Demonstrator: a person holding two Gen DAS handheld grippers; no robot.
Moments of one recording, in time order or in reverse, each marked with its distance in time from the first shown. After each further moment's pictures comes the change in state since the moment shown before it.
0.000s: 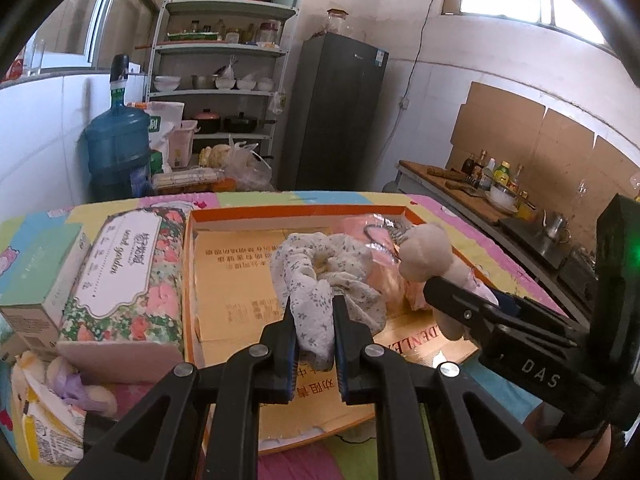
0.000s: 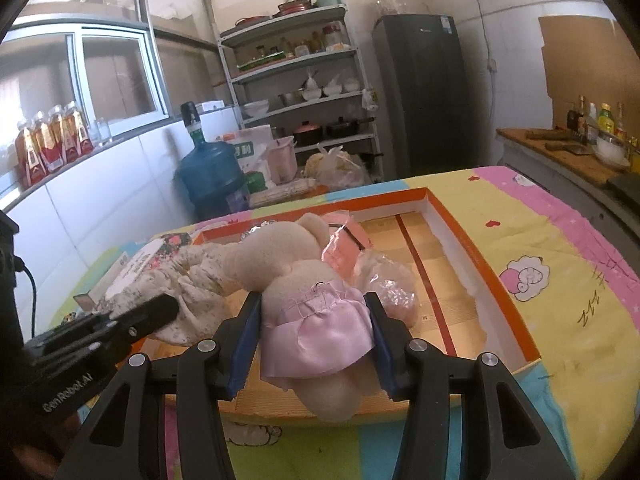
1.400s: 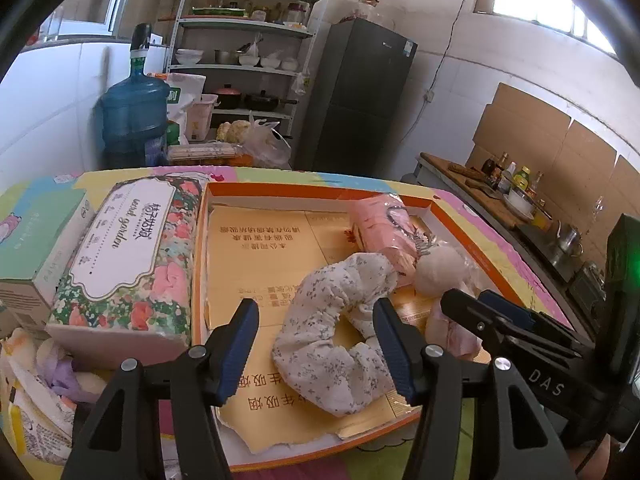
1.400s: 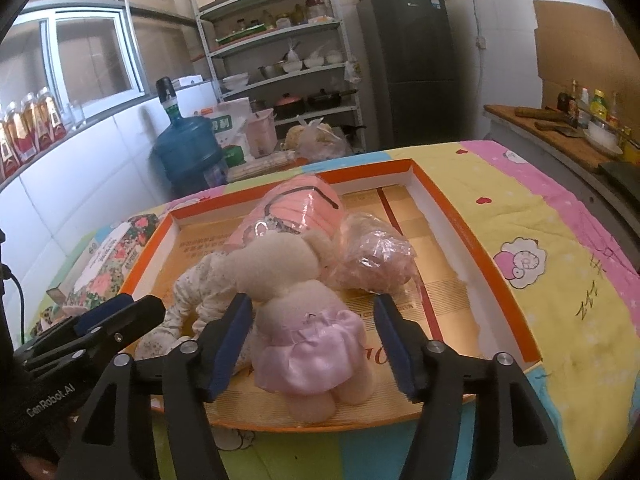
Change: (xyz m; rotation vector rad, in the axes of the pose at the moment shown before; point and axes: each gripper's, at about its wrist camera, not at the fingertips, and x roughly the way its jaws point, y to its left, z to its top) left arm 0.013 0.020 0.000 -0.090 0.059 0.037; right arm 0.021 -0.006 0.002 0.018 0.097 -0.071
